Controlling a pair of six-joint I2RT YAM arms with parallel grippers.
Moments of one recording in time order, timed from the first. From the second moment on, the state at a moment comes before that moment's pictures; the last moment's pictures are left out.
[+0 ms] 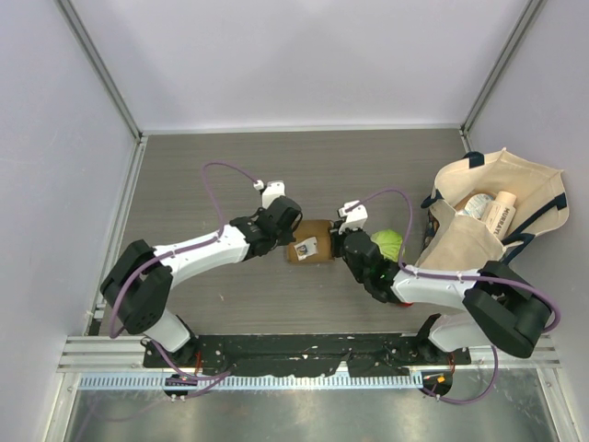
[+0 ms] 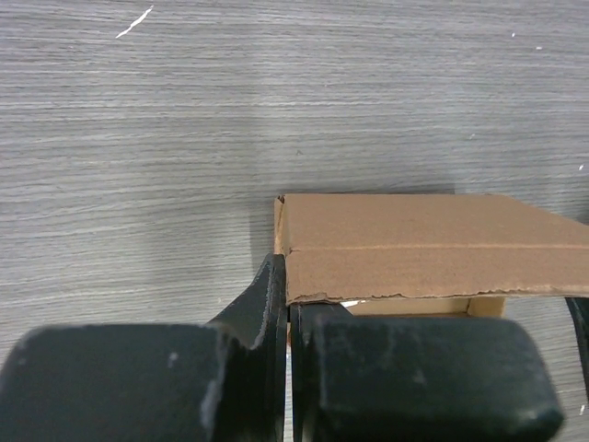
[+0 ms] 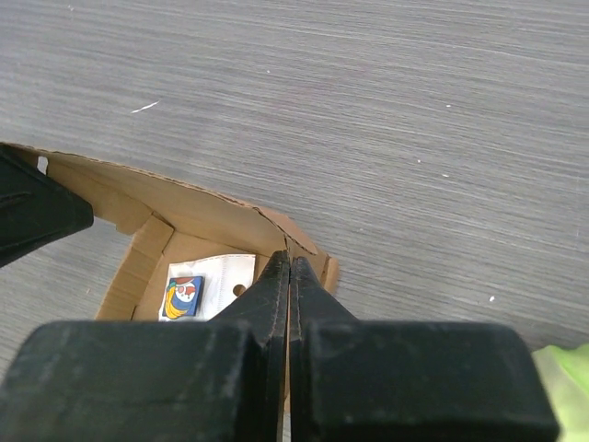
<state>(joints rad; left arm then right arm) -0.83 1.56 1.01 -0.30 -0.42 -0.73 0.86 1.33 0.44 0.60 0.48 0.24</state>
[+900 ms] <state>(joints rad) -0.93 1.52 0.82 -0.05 -0.55 -0.76 0.96 1.39 0.30 0.83 0.66 0.36</state>
